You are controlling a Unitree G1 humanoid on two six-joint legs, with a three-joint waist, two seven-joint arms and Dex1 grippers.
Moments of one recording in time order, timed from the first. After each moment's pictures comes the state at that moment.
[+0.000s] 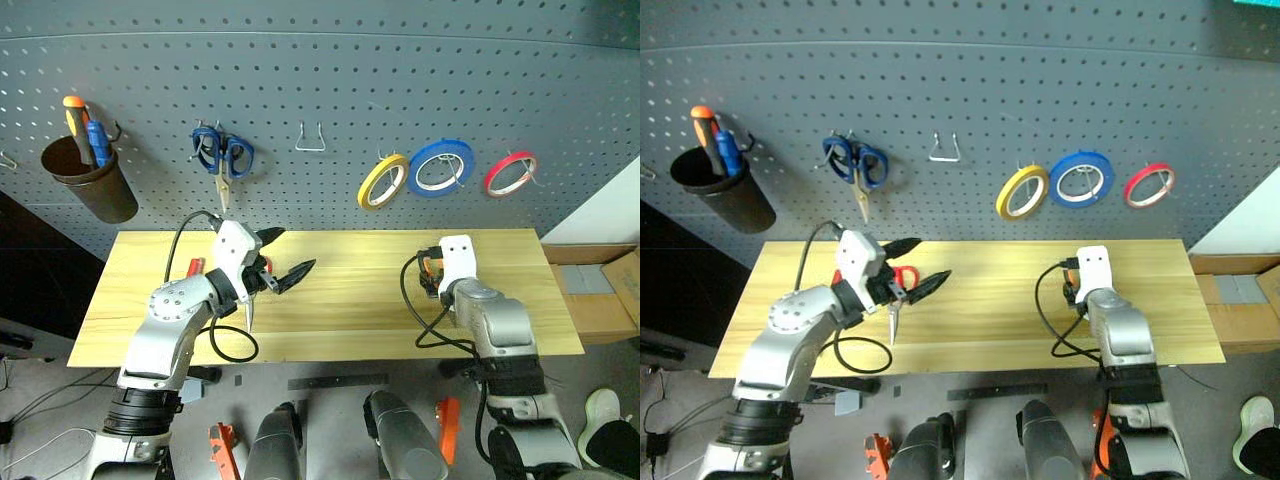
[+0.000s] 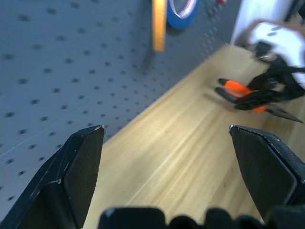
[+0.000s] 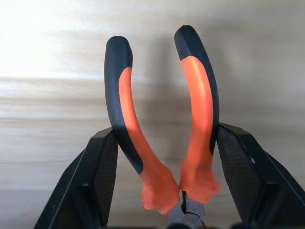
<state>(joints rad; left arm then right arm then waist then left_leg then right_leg) -0.28 0.50 0.04 -0.13 -0.32 0.28 -0.75 -0.43 -0.16 -0.04 -0.10 0.03 1.02 0.06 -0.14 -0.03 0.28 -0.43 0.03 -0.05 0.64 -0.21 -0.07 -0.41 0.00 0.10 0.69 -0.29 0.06</state>
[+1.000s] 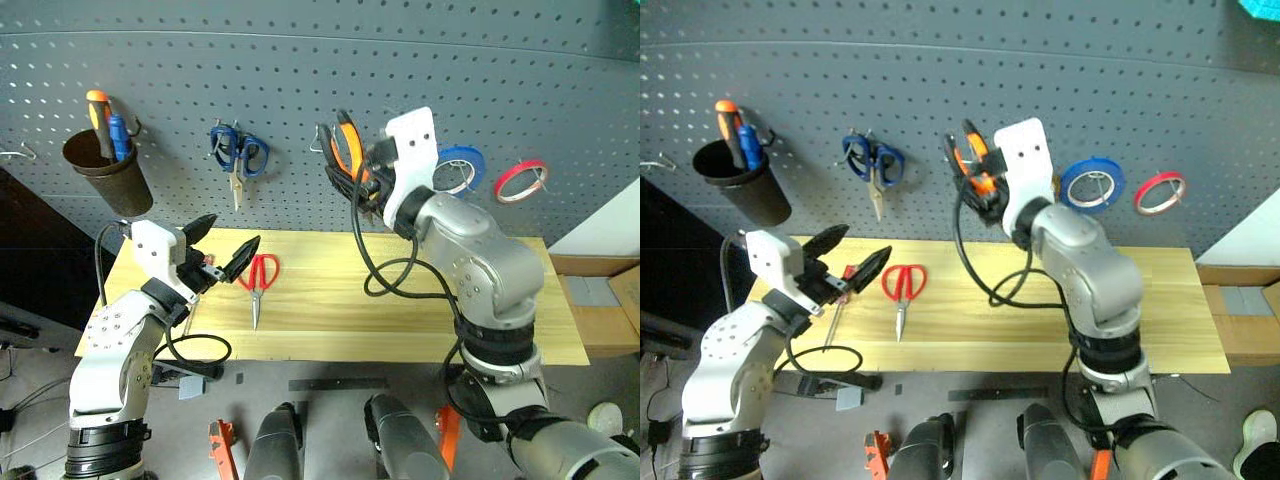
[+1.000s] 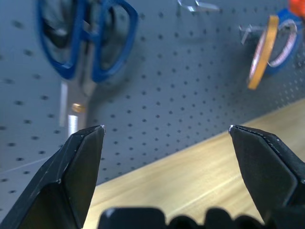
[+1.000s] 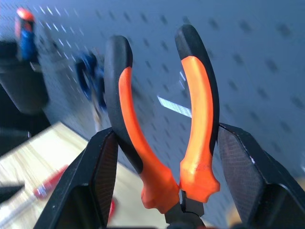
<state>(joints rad) -0.13 0.49 0.28 -0.25 -0.43 0.25 -0.60 -0.86 -0.04 0.06 -0.30 0.24 0.95 0.24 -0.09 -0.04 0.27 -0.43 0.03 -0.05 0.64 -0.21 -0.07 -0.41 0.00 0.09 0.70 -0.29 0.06</state>
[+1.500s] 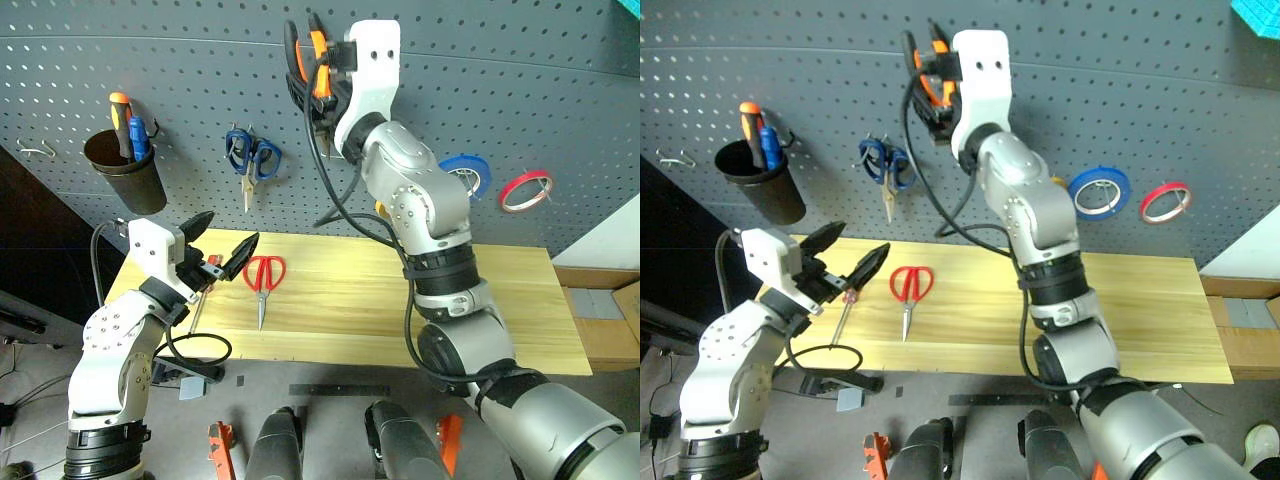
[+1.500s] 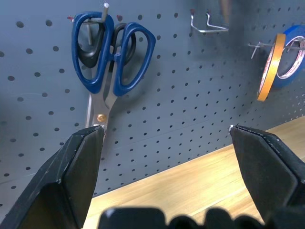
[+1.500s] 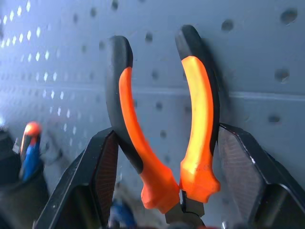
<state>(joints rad) -0.14 0.49 0.28 -0.27 -0.43 0.25 -0.58 -1.20 0.14 -0.05 0.32 0.21 0.43 0.08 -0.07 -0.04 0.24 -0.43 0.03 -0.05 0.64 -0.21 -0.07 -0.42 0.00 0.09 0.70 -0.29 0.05</state>
